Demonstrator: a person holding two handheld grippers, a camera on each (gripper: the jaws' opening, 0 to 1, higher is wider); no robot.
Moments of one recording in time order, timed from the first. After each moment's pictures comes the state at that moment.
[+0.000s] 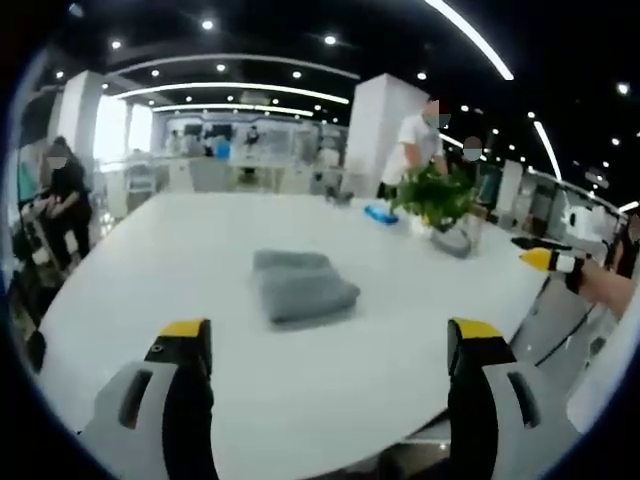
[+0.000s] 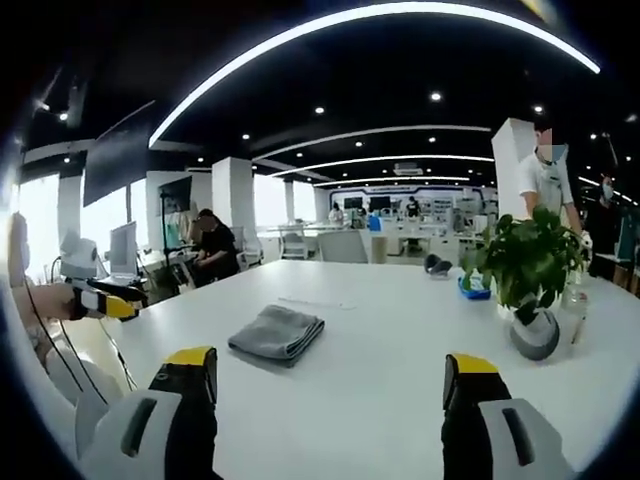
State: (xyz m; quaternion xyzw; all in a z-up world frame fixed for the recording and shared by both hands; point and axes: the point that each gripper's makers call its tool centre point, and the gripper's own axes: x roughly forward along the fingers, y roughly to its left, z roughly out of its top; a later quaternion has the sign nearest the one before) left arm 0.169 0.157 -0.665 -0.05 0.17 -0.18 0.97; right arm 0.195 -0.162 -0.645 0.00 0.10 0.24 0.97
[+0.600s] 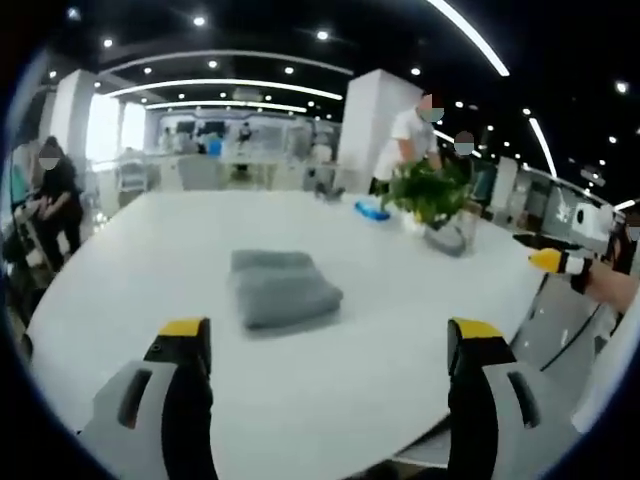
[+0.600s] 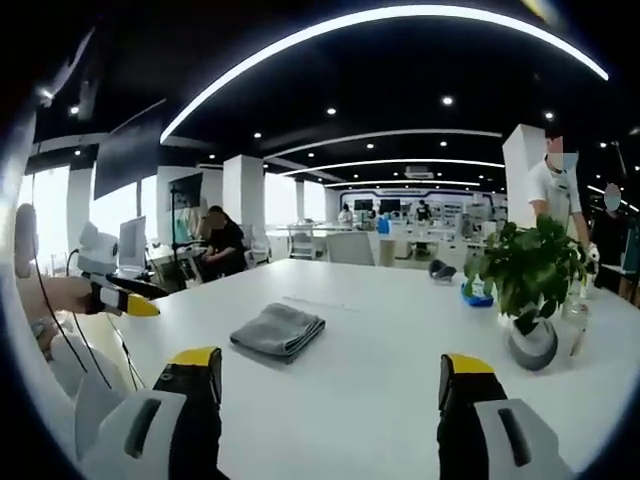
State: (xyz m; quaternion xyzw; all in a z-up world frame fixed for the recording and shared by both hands) left arm 0.188 0.115 -0.676 -0.04 0.18 -0.19 0.96; right arm 0.191 -0.184 -0.644 -0.01 0.10 0.26 0.96
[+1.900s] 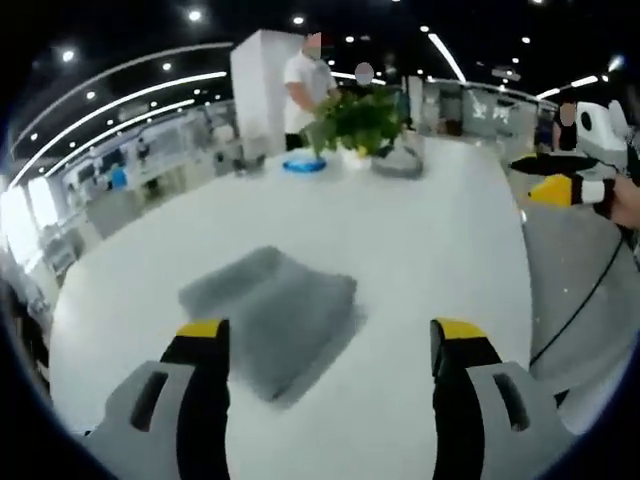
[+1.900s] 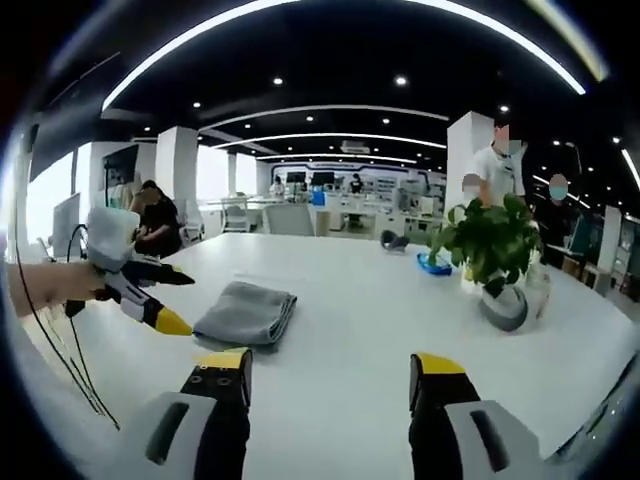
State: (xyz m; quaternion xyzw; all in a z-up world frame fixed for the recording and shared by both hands) left arm 0.309 0.101 -0.738 0.14 0.22 -0.39 0.88; right arm 0.199 -0.097 -0.682 -0.03 0.16 0.08 0.98
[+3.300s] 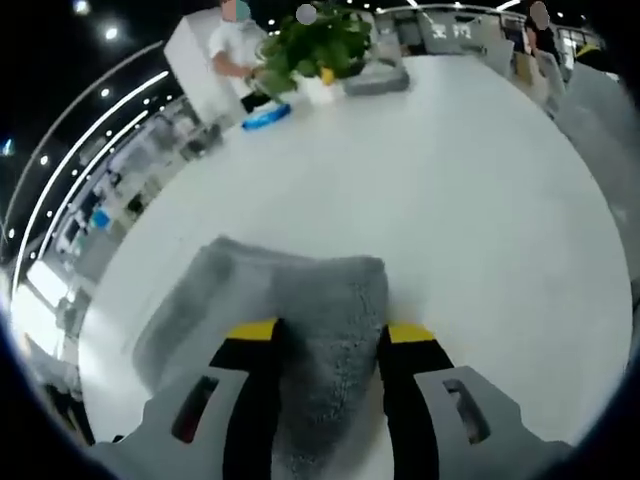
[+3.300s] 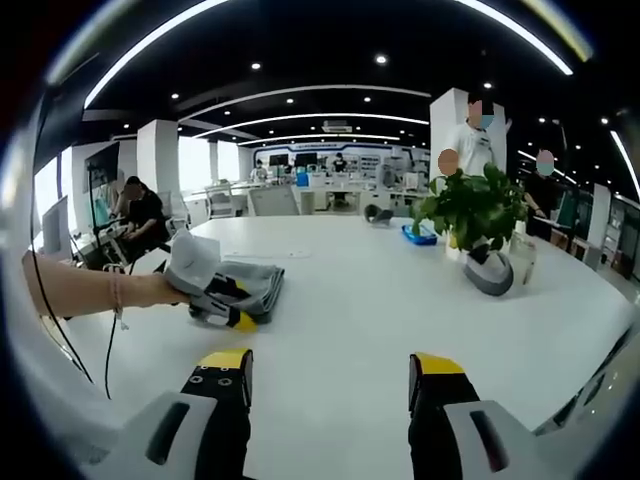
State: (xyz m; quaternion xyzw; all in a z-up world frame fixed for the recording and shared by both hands) left arm 0.385 0.054 -0.837 0.34 0.25 -0.39 0.82; right arm 0.178 -0.120 -0.704 0.00 0.20 0.06 0.98
